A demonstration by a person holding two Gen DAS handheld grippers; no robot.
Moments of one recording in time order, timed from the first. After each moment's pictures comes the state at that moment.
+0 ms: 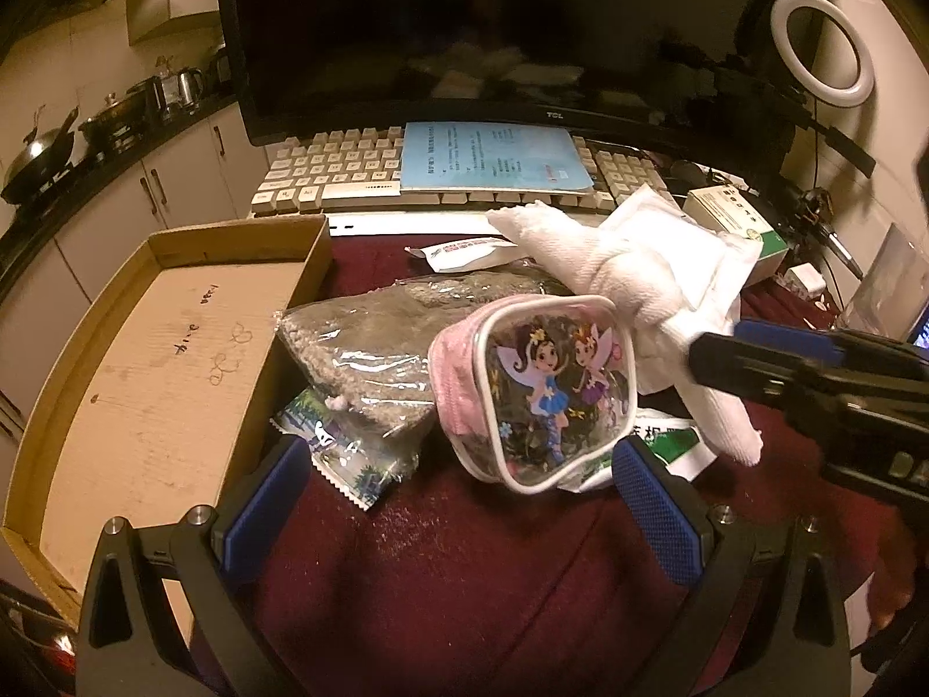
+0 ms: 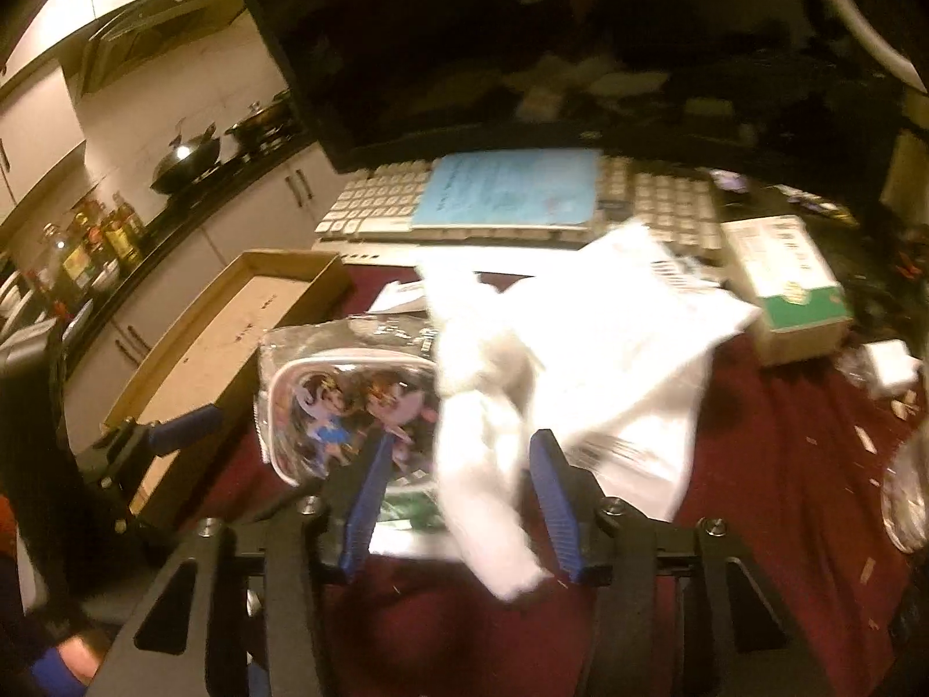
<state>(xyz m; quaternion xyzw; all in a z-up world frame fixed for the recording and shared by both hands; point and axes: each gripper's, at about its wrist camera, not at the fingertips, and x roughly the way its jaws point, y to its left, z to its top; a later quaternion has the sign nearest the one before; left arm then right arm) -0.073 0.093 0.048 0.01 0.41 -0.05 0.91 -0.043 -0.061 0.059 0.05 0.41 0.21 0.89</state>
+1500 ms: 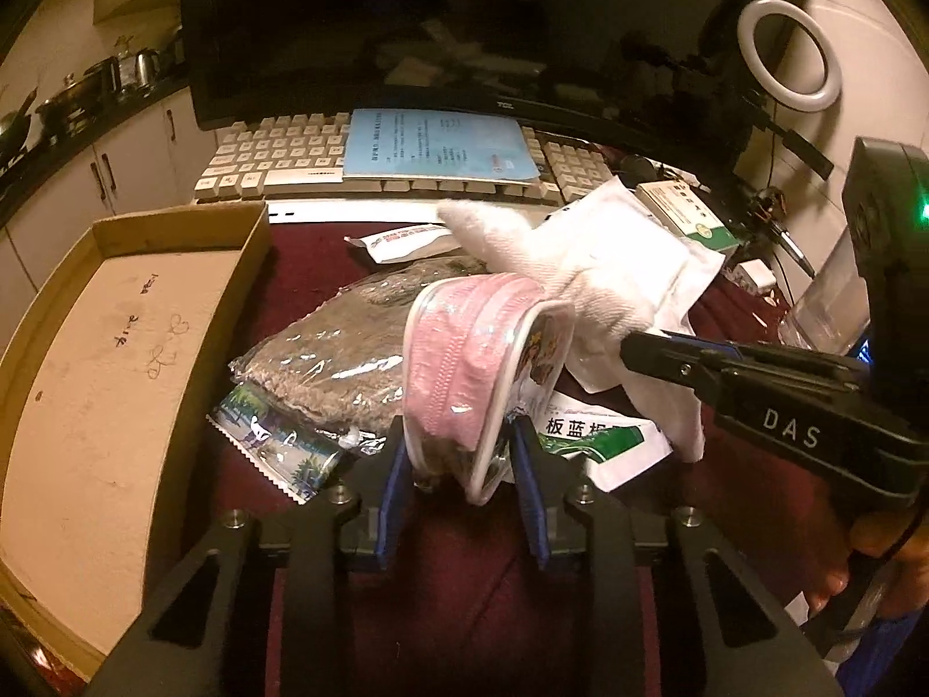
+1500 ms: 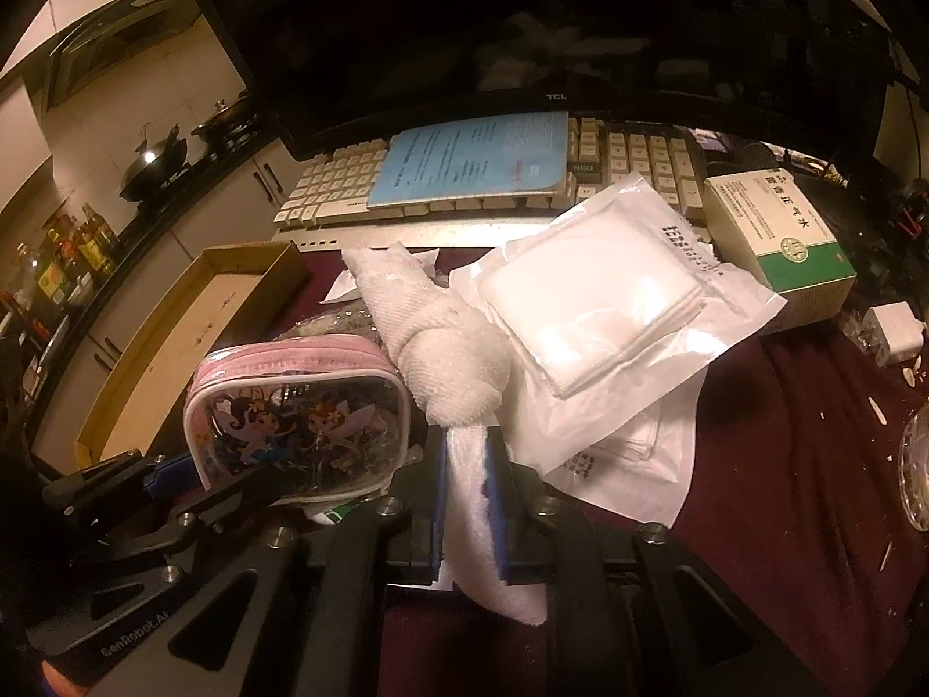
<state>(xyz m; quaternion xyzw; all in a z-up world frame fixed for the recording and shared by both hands) -0.071 0.085 0.044 -0.01 0.42 -0.12 0.90 -0.027 -0.071 0.037 0.07 0.43 0.17 0.88</state>
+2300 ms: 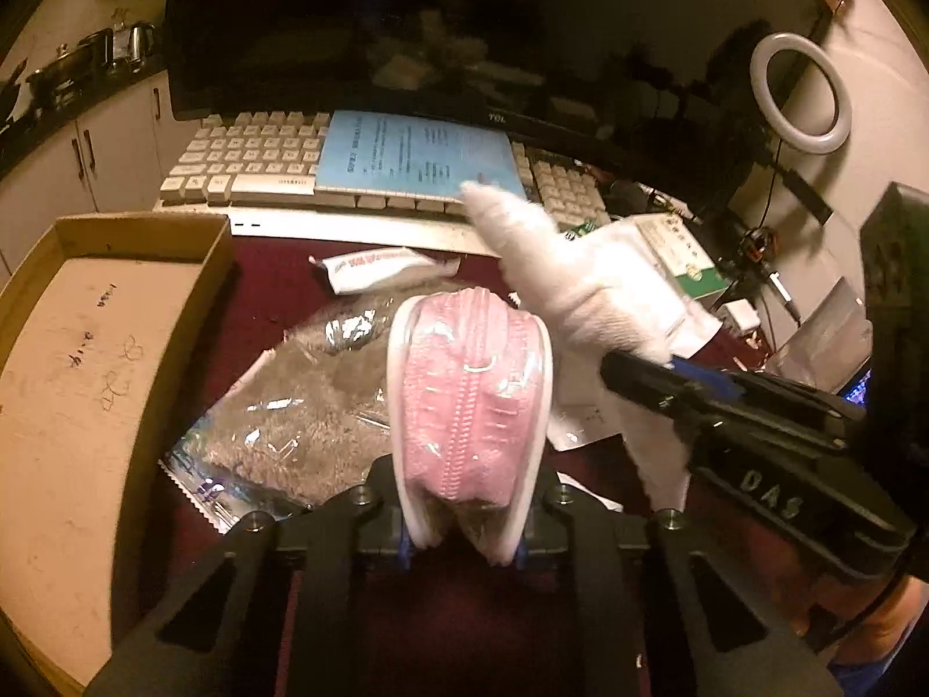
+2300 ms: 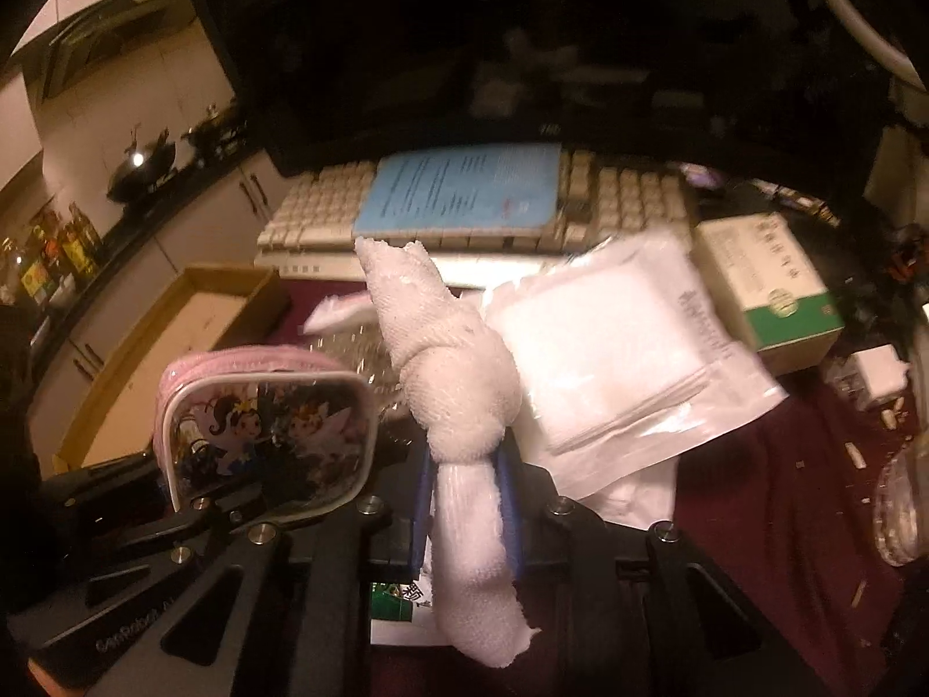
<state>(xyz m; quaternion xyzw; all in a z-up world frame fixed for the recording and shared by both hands) -0.043 0.081 0.052 -0.06 0.42 -0.14 0.89 -0.019 -0.070 0.052 0.04 0.41 0.15 0.90</state>
